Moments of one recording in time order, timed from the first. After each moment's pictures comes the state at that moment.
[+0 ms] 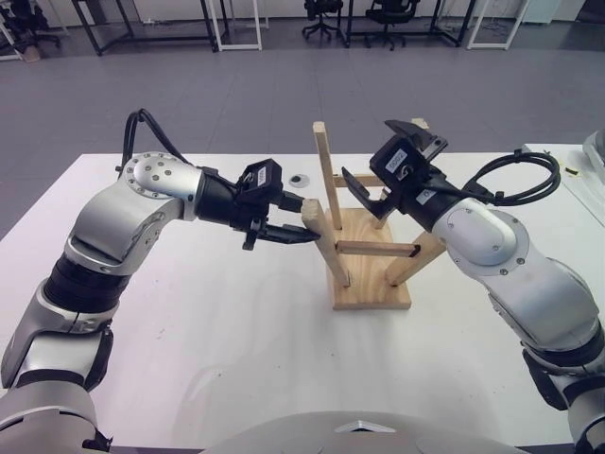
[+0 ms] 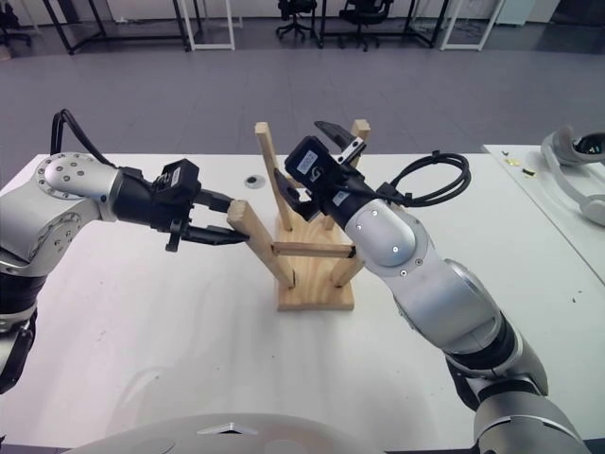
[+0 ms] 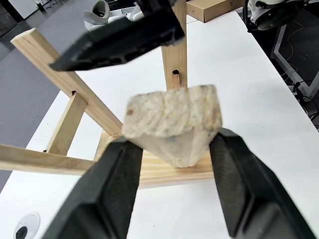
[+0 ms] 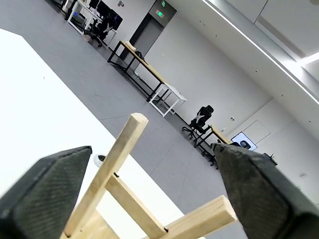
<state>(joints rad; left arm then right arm) -0.68 0.79 -0.27 -0.28 -0.55 0.64 -1.17 -0.60 -0.66 0.40 -0.86 0.18 1.09 0.06</state>
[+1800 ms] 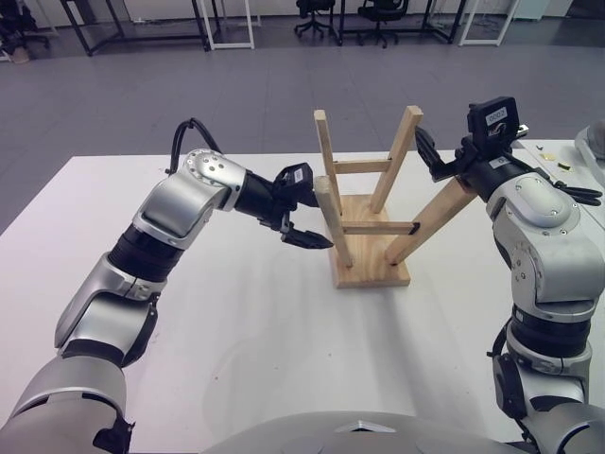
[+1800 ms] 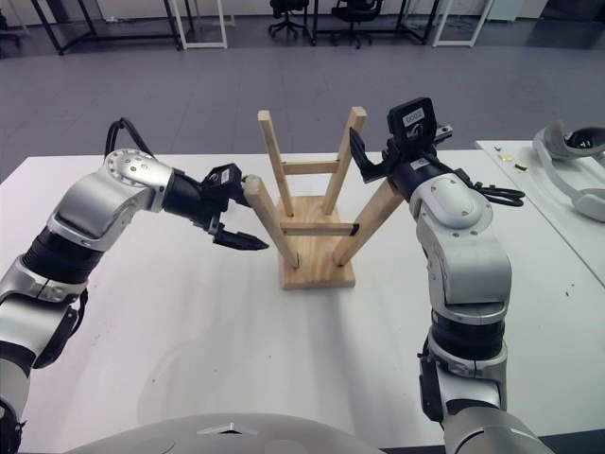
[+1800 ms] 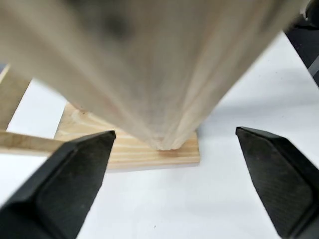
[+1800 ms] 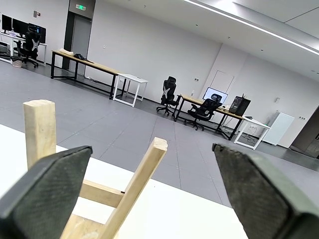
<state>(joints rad) -0.82 0.63 -0.42 0.01 -0.34 0.65 -1.23 -0.48 -0.41 -0.11 -0.54 0.12 0.90 0.25</state>
